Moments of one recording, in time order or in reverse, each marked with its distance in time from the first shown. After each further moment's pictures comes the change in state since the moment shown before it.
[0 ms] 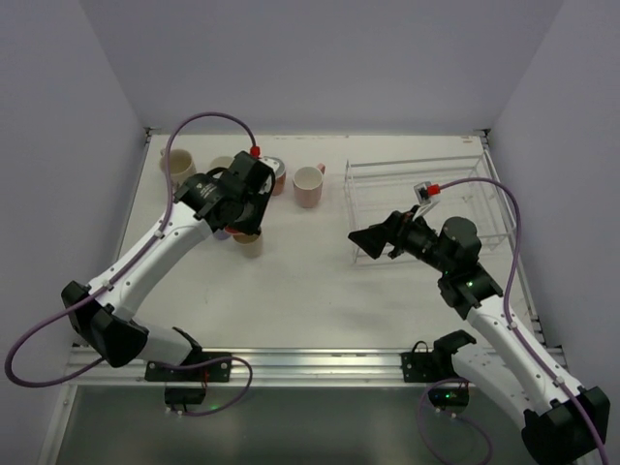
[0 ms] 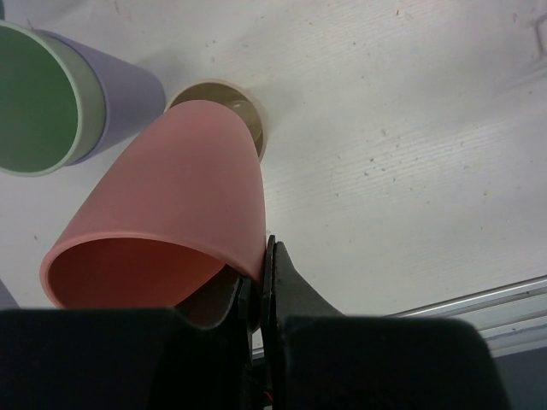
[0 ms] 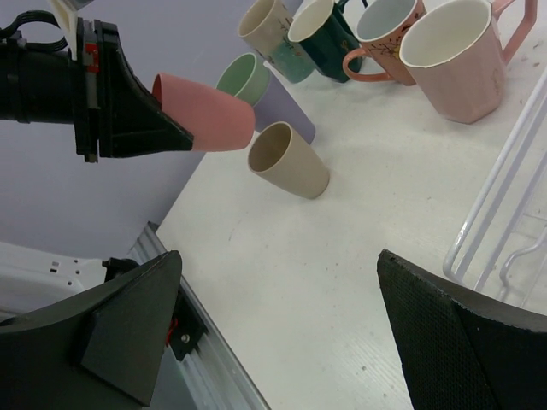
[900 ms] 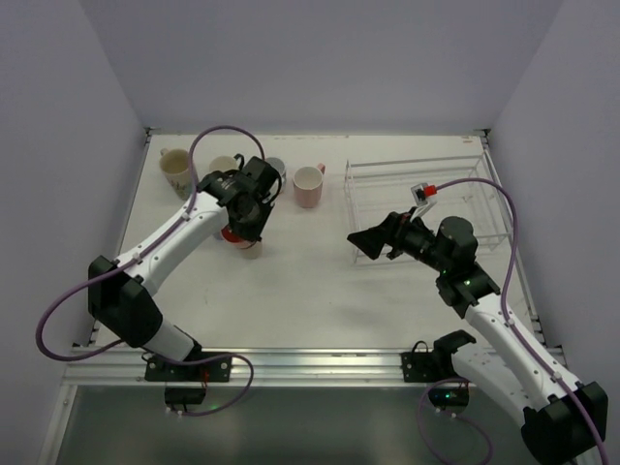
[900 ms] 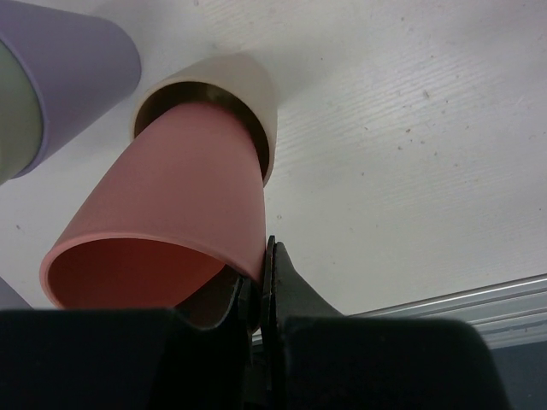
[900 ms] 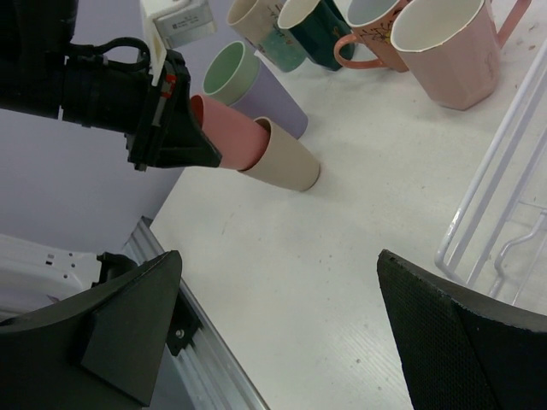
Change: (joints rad) left arm 0.063 0.123 -0.064 0.000 0.062 0.068; right arm 0.000 0.019 -0.014 0.000 0.000 -0.009
